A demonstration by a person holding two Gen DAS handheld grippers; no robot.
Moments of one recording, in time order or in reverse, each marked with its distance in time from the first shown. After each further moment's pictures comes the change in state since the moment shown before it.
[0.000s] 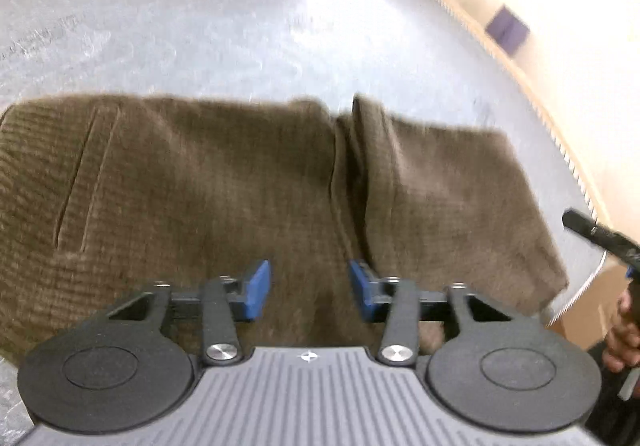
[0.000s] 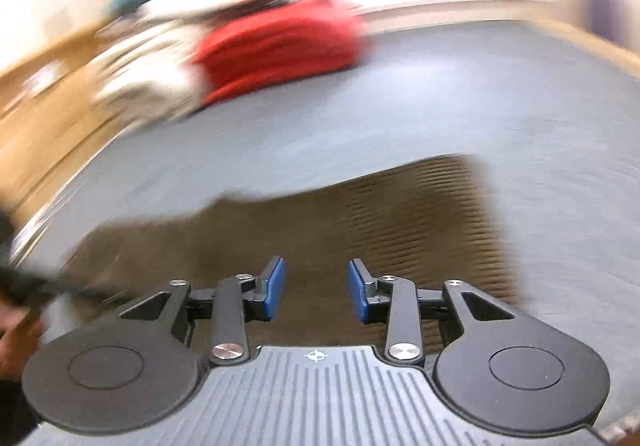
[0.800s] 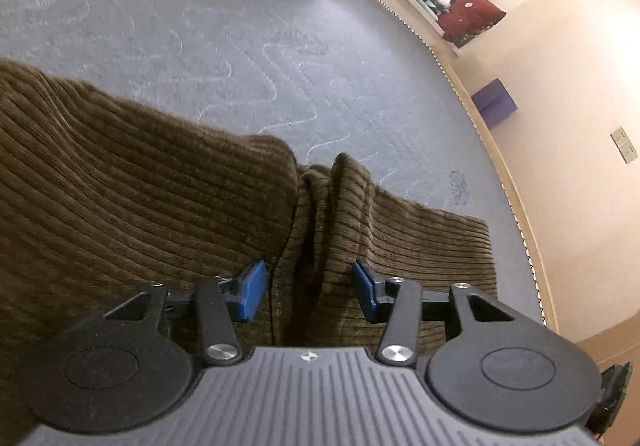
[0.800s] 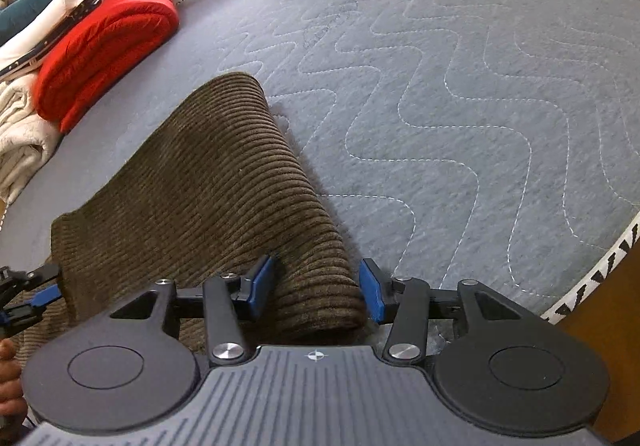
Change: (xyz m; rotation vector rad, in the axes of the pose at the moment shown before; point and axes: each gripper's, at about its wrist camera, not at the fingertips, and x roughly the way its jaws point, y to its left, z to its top) left arm 0.082 0.007 0.035 -0.236 -0.057 -0.187; right arm 0.017 -0.101 -0.028 0.373 0.195 -0.218
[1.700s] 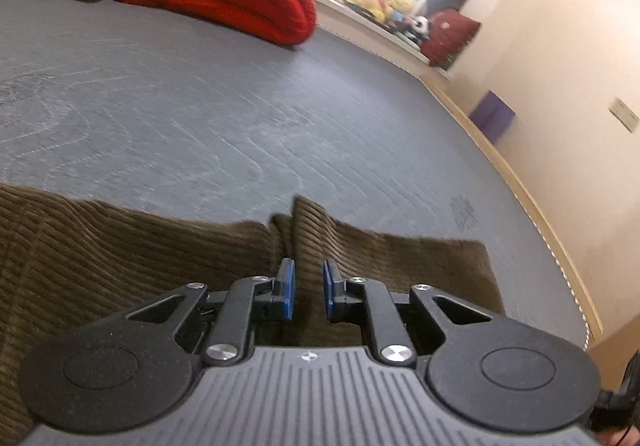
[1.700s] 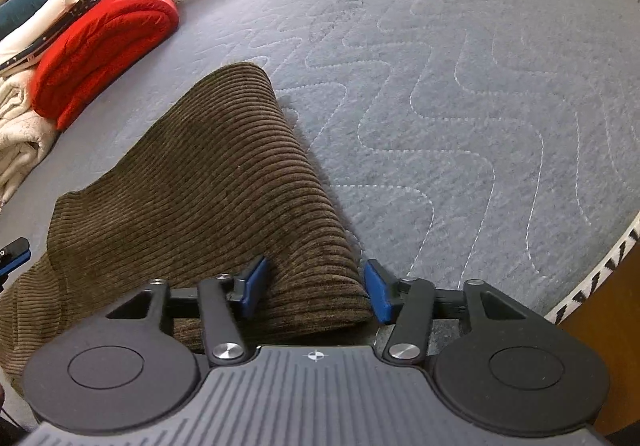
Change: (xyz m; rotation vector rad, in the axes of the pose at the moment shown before) left arm -0.021 -0.053 0.001 0.201 -0.177 0.098; right arm 0.003 0.015 -0.009 -0.017 -0.023 -0.030
